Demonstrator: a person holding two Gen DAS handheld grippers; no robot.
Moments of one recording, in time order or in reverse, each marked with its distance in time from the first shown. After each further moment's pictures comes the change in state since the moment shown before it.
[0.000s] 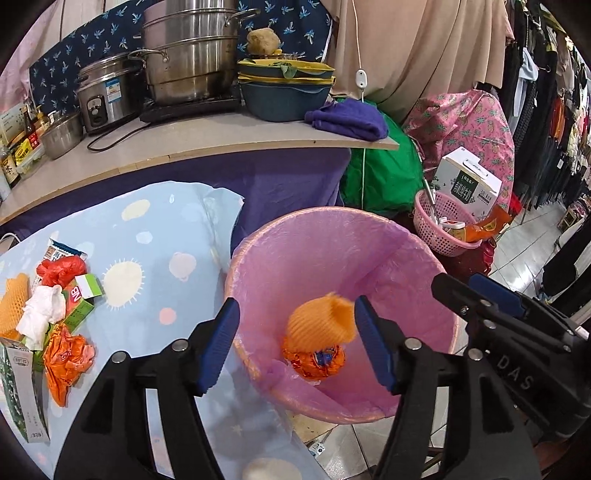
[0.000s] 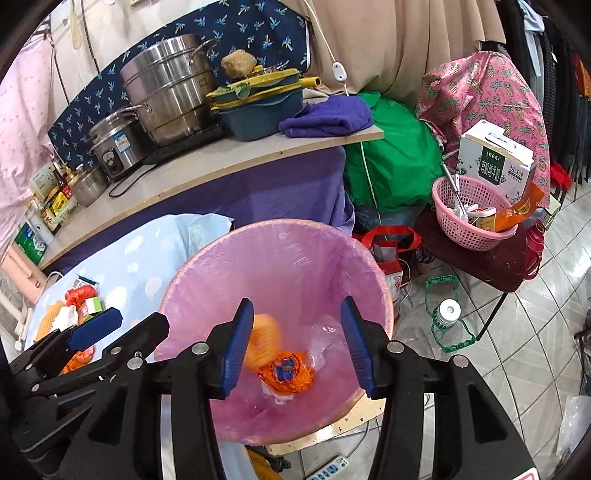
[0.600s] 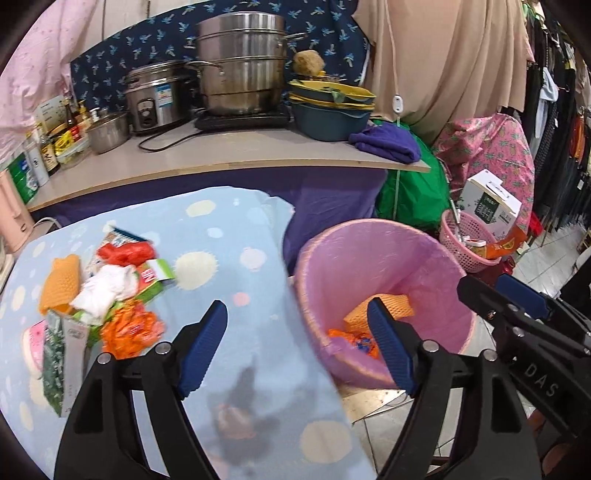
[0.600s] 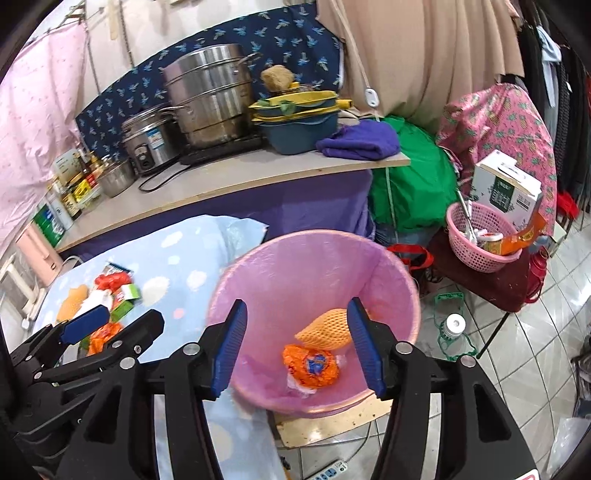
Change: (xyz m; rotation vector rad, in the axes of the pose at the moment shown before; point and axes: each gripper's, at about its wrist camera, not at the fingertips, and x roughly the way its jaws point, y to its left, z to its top) left arm -0.061 0.049 -0.021 -0.075 -0.057 0.119; right arm -0.049 0.053 -0.014 -0.094 -0.050 0.037
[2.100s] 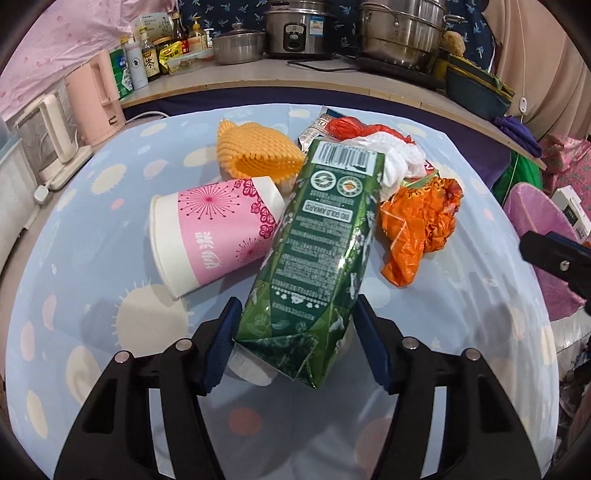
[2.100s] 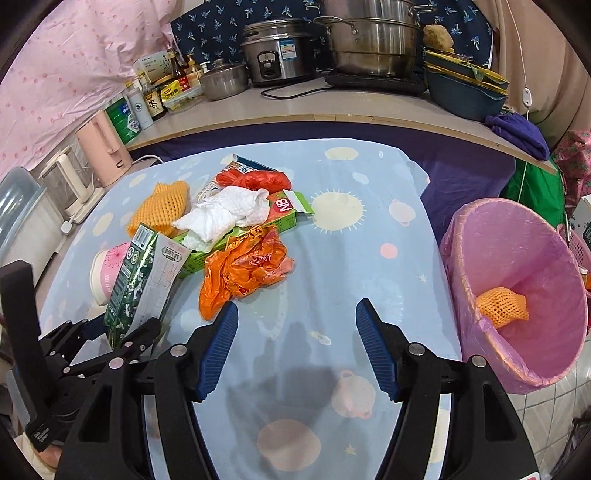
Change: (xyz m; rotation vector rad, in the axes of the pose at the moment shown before) left arm -0.004 0.235 -0.110 -0.211 0.131 0.195; right arm 0.058 0.218 -0.065 -0.271 0.208 0.209
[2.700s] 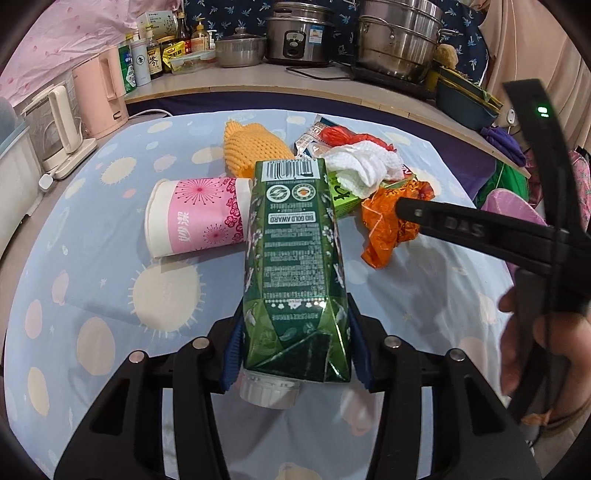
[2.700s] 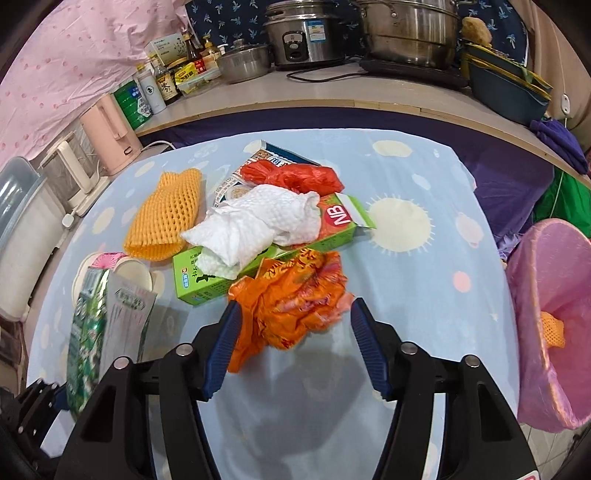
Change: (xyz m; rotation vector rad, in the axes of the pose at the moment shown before) left arm -0.035 0.008 -0.013 -0.025 -0.005 -0.041; right arm 0.067 0.037 0.029 -0.042 0.048 0.052
